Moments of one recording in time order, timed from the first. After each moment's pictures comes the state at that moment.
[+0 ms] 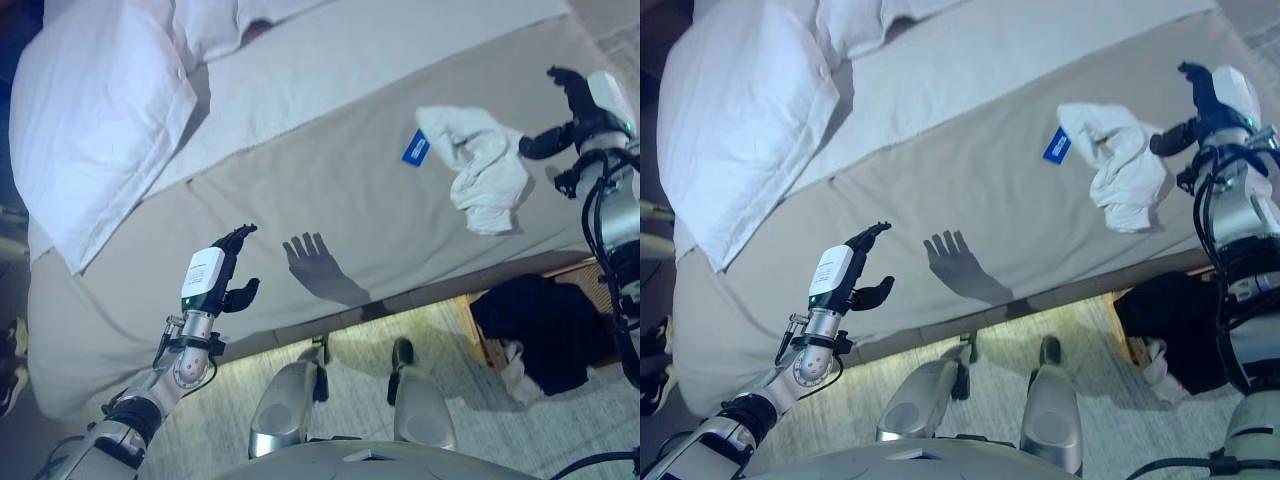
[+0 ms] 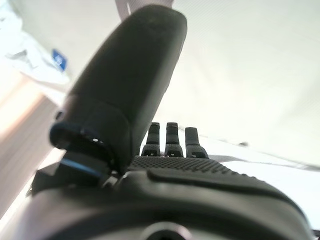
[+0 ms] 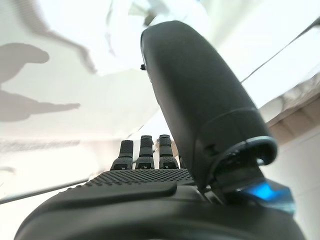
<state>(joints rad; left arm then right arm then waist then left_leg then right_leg) -0.17 0.54 -0.40 0.71 0.49 -0.55 0.70 -0.93 -0.94 0.38 0.71 -0.14 0.14 -0.17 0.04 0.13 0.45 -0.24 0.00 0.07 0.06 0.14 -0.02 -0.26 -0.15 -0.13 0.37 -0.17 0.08</state>
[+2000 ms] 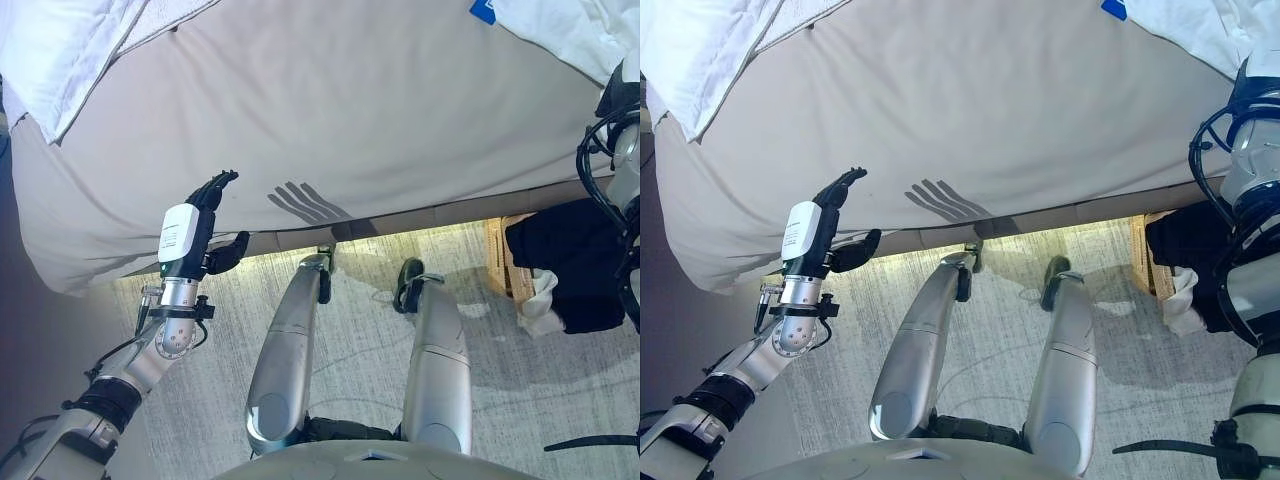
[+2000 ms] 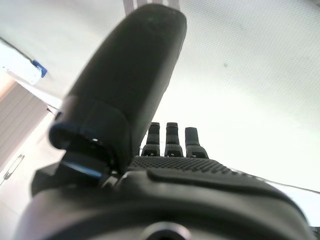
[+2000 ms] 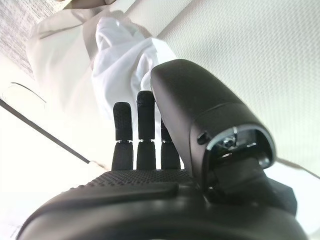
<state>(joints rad) -0.14 0.68 -0.39 0.42 0.33 -0.48 0.74 -1.21 -0.98 0.76 1.10 -0.59 0.24 -0.11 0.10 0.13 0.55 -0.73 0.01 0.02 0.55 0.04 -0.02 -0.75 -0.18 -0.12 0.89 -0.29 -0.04</state>
